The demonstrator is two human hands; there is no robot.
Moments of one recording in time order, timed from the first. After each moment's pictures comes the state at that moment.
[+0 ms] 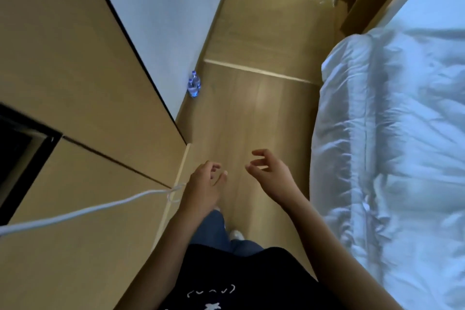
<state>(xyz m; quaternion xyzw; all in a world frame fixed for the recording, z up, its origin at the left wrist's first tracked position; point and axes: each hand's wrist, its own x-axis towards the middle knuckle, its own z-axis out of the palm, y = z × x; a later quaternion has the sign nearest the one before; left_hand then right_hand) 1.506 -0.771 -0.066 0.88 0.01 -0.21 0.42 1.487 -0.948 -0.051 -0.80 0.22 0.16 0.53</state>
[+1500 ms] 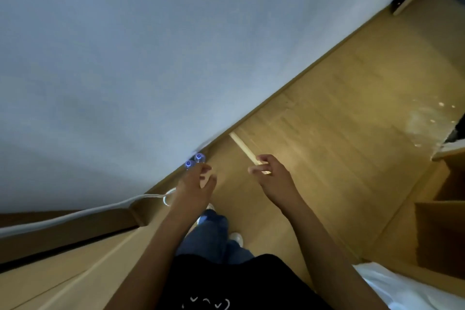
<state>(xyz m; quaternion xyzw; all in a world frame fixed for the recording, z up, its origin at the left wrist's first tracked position) 2.247 -0.972 -0.085 0.81 0.32 -0.05 0.49 2.340 -1.144 -0.067 -0.83 0.03 0.31 0.46</state>
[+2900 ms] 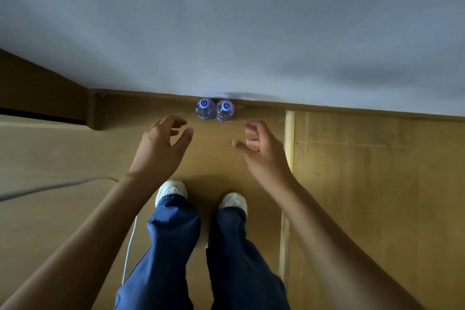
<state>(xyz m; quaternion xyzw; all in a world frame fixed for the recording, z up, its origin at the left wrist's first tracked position) 2.294 -0.910 -0.475 0.67 0.59 0.07 0.45 2.474 -1.002 -0.464 -0.79 -0.32 0.44 0.27</state>
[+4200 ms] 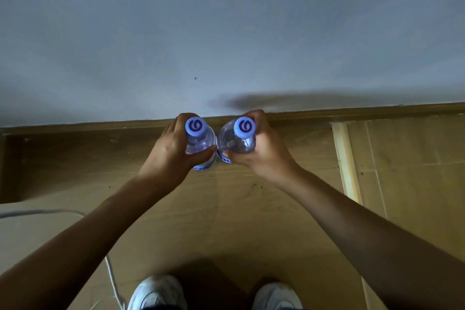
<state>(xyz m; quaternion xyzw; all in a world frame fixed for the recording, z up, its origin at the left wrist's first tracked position) 2.334 -0.831 -0.833 0.80 0.39 0.17 0.43 2.514 -0.922 -0.824 -0.75 -0.44 0.38 0.33</state>
